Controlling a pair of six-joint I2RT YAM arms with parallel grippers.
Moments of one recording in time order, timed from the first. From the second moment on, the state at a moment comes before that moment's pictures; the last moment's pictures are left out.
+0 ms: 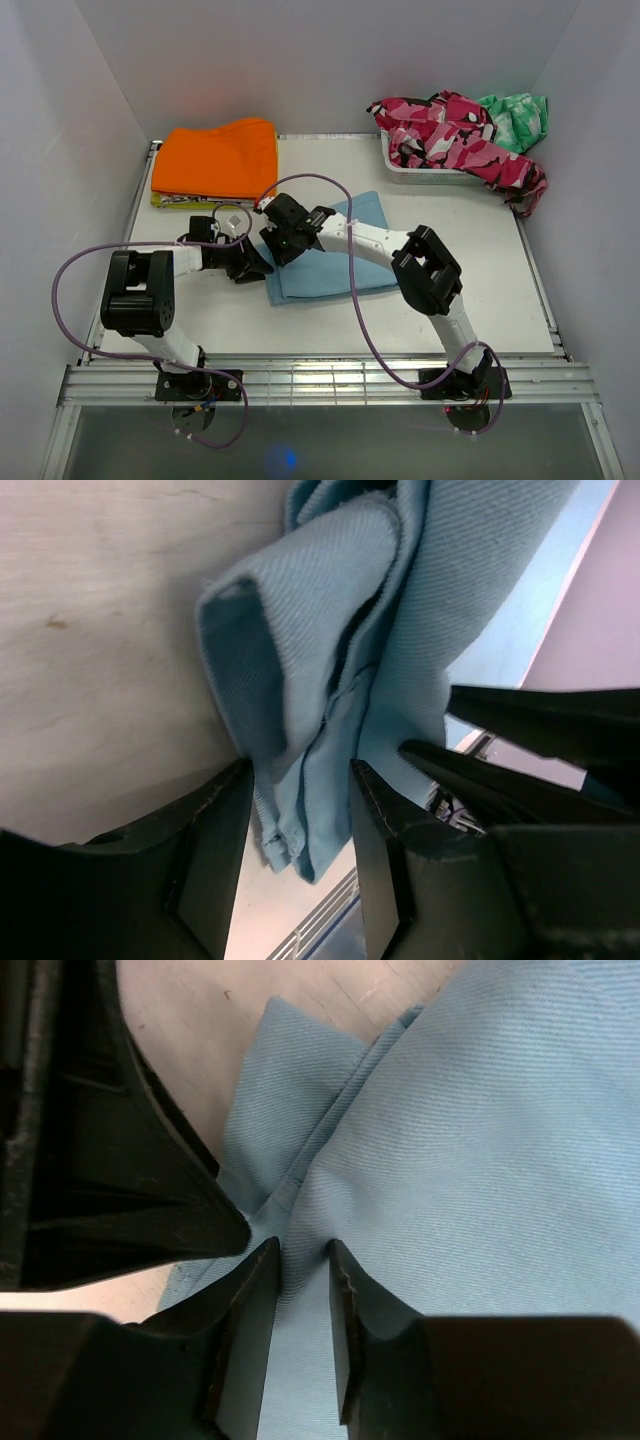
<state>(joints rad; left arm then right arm) -0.02 1.63 0.69 -0.14 0.75 -0.48 0.97 2.14 1.74 -0.53 -0.05 0.20</state>
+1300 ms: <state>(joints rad) -0.08 1.74 0.73 -0.05 0.77 -0.55 0.97 2.10 1.77 -0.58 -0.12 0.23</state>
